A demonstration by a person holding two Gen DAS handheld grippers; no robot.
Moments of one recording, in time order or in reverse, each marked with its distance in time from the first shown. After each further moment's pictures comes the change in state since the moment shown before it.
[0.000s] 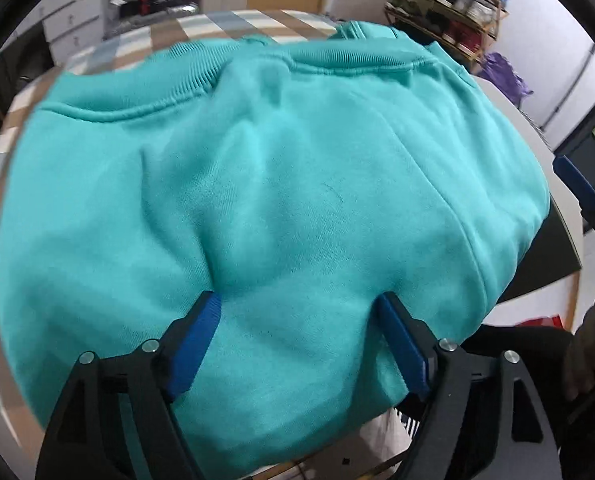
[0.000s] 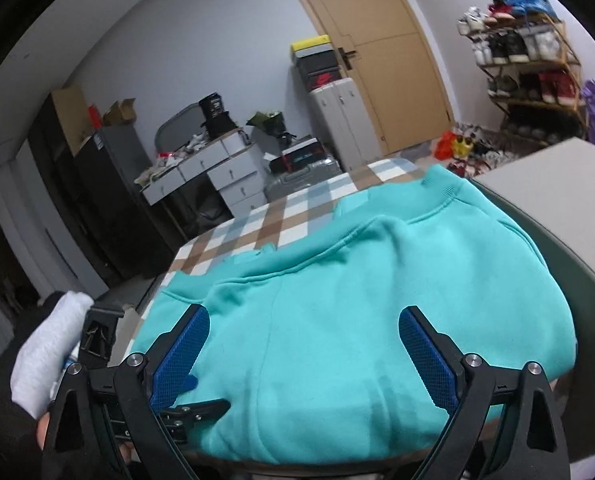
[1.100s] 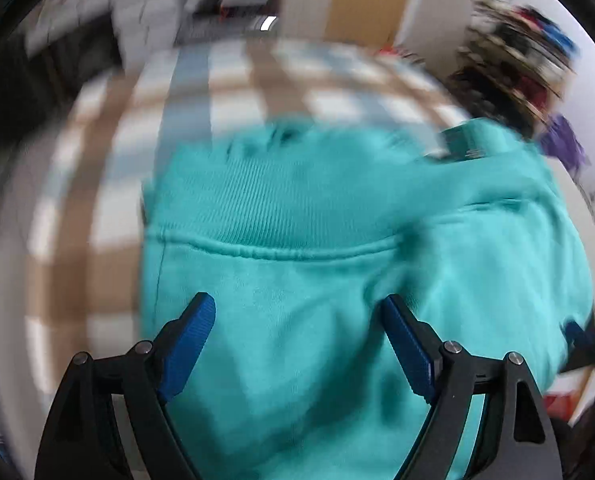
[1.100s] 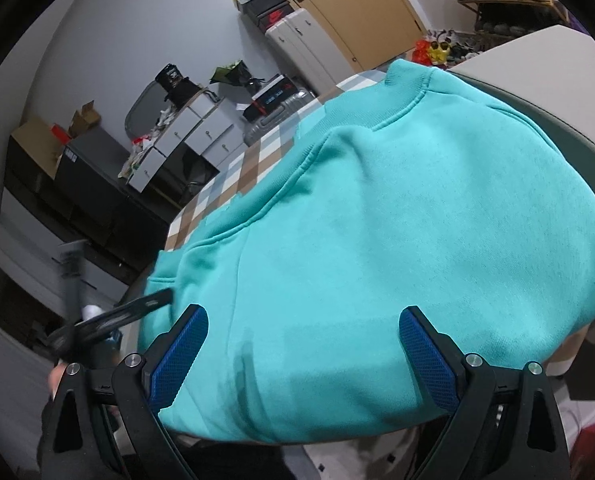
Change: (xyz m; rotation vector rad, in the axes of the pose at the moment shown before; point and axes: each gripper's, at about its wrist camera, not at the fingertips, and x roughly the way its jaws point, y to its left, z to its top) left arm -0.006 0.074 0.052 -0.228 -0.064 0.179; right arm 0.037 -0.032 -0.021 0.223 0.248 0.041
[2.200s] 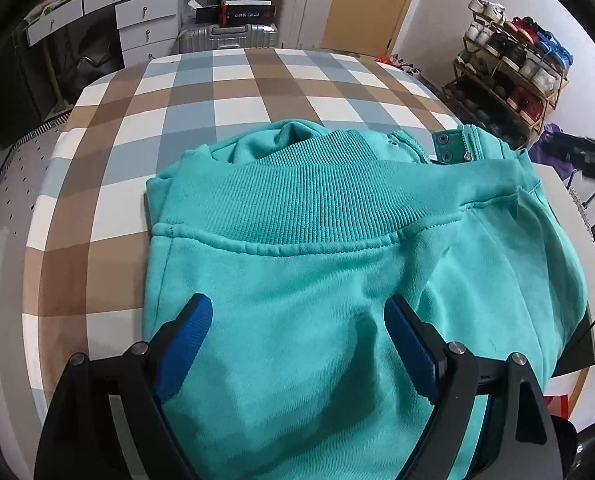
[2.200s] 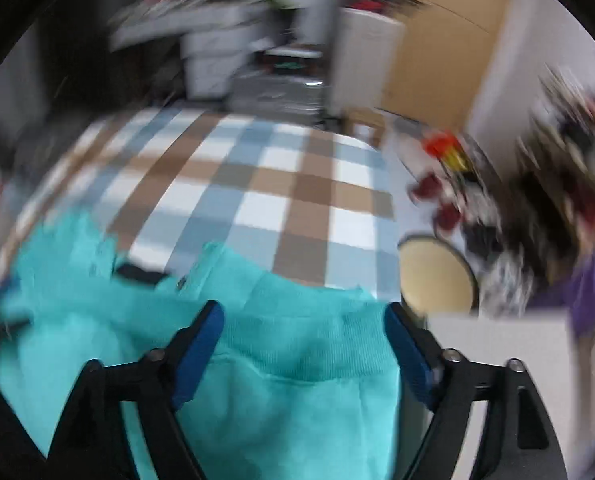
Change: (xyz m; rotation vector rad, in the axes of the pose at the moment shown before) left arm -0.018 0.004 -0.008 0.020 -0.061 -0.044; right arm 0.102 0.070 0.175 -0.844 0.284 -0.405
